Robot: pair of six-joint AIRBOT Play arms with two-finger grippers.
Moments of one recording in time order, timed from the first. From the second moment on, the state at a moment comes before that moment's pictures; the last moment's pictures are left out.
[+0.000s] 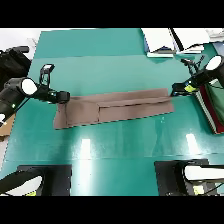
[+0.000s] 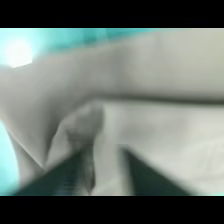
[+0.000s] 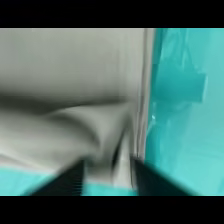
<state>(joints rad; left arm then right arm) -0.17 -1.20 1.02 1.39 -0.92 -1.64 -0.18 -1.47 1.32 -1.30 1.33 1.34</state>
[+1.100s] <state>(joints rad) -0.42 -1.35 1.09 1.12 -0.76 -1.65 -0.28 -1.79 1.42 -0.97 1.47 1.17</state>
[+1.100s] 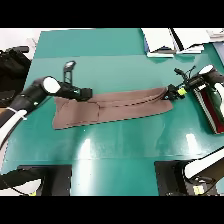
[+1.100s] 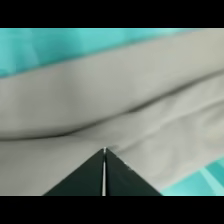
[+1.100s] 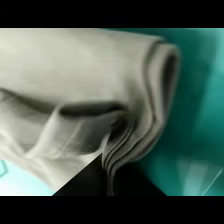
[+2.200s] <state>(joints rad) -0.59 -1.82 1.53 1.07 -0.80 -1.65 0.06 -1.25 1.47 -0.68 1.28 1.21</state>
